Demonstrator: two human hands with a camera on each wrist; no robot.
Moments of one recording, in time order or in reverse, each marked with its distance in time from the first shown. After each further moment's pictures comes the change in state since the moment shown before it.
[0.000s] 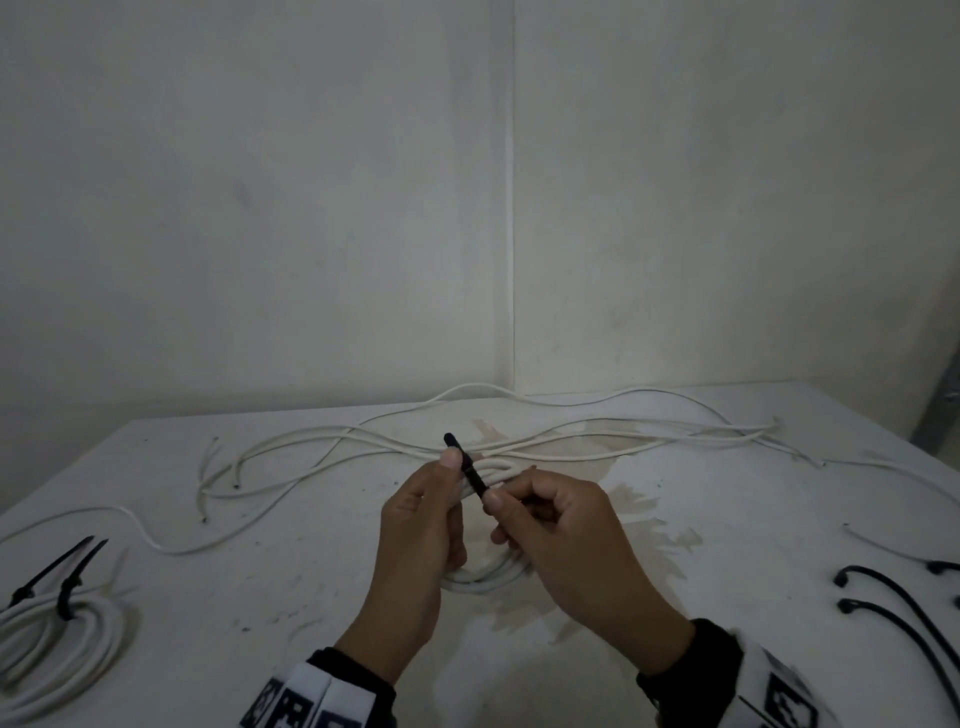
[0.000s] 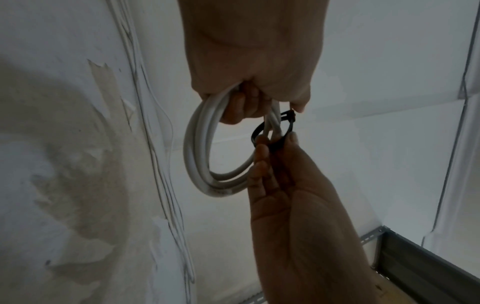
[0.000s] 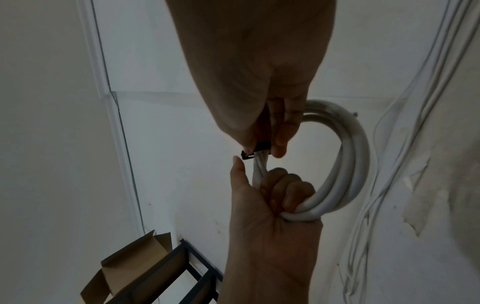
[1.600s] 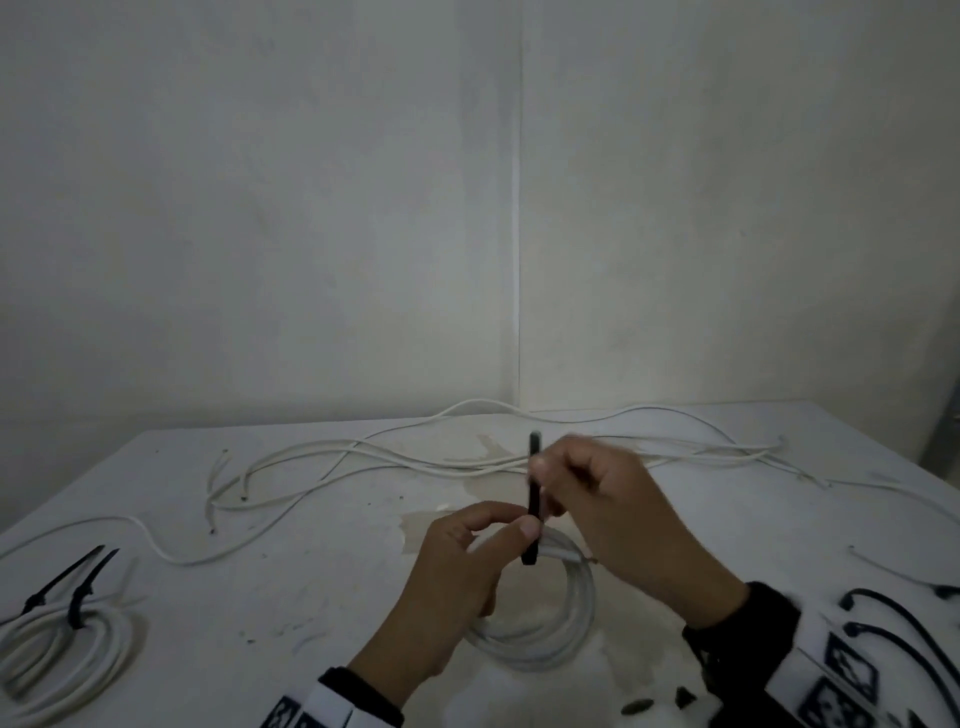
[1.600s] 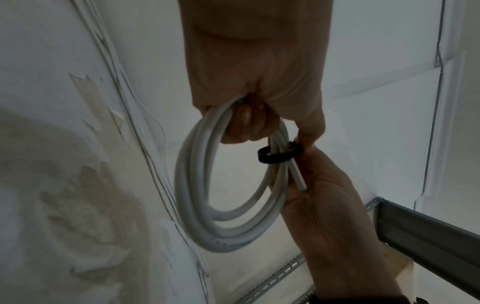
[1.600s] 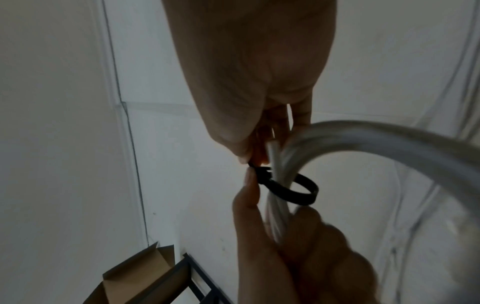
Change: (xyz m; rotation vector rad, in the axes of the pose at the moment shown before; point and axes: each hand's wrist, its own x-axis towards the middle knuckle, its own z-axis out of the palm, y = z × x) left_hand -0.019 0.015 0.013 0.182 -0.221 -0.101; right_hand 0.020 -0.017 -0.034 -0.100 -0.051 -0.066
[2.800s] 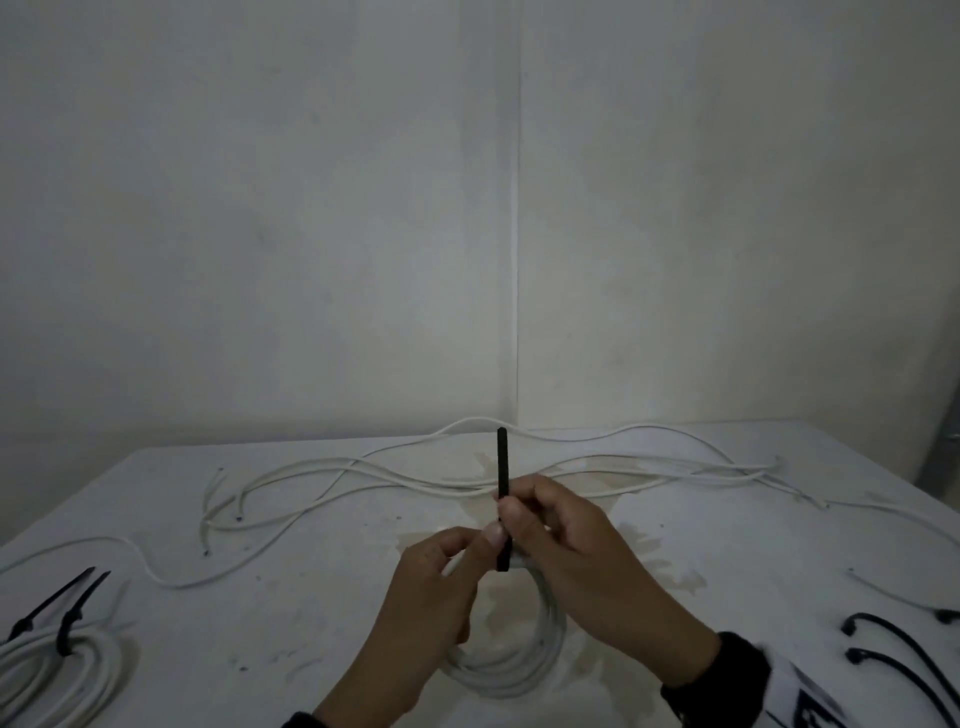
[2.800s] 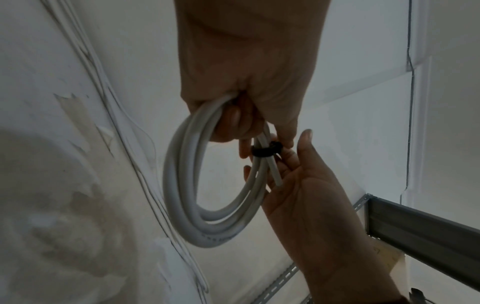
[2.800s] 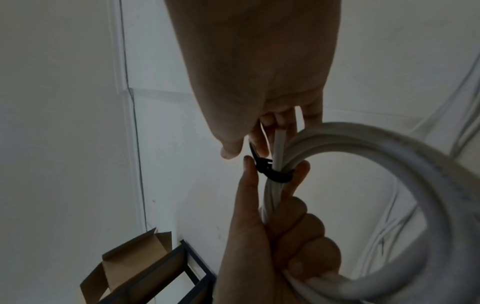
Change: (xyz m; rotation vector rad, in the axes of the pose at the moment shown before) left_hand -0.001 0.002 -0.013 0.094 0.075 0.023; right_hand -0.007 0.006 0.022 0.063 -0.082 0.020
